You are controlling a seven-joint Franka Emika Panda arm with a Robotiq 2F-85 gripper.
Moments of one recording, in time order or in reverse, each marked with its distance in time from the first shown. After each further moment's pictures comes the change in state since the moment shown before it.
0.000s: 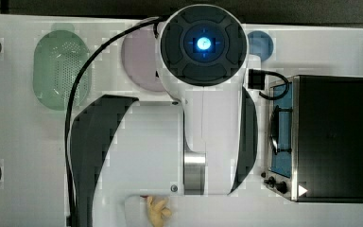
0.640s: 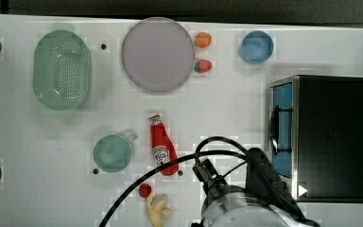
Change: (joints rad) arm -0.028 -0.506 -0.062 -0.272 -0.018 -0.168 0.070
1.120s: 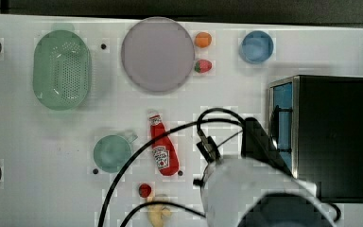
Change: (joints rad) arm 0.007 0.108 -0.012 -0.020 -0.010 0.084 -0.003
